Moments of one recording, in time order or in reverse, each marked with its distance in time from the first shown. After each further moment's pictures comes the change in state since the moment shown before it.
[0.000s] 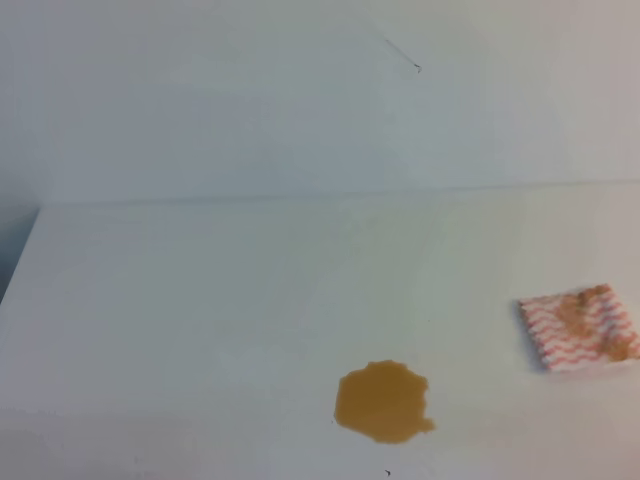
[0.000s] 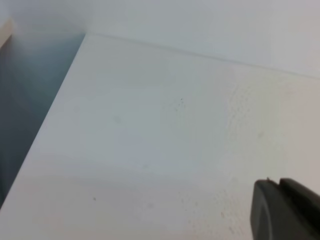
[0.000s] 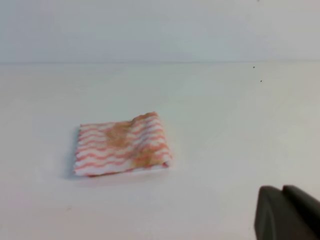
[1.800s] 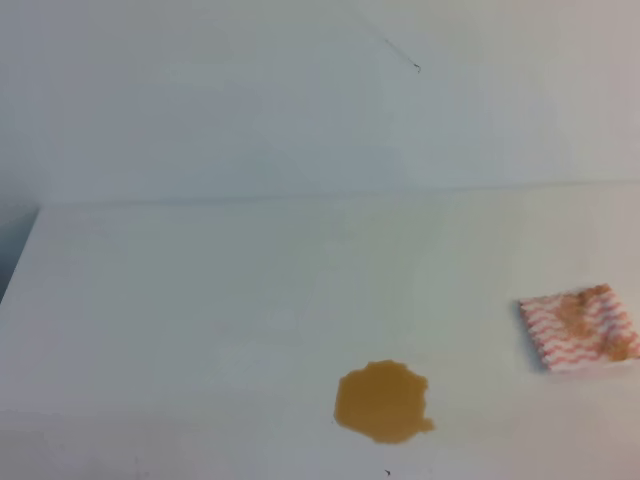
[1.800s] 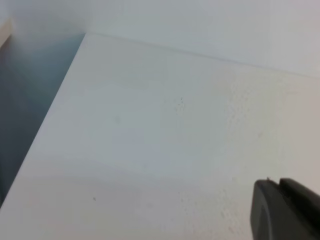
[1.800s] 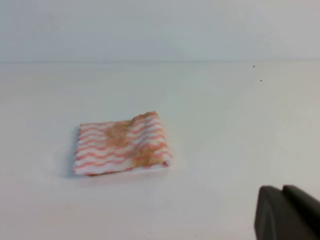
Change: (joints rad) left arm 0.000 -0.003 0.000 0.000 0.000 0.000; right arm 0.000 -0.006 0.014 0.000 -0.006 0.000
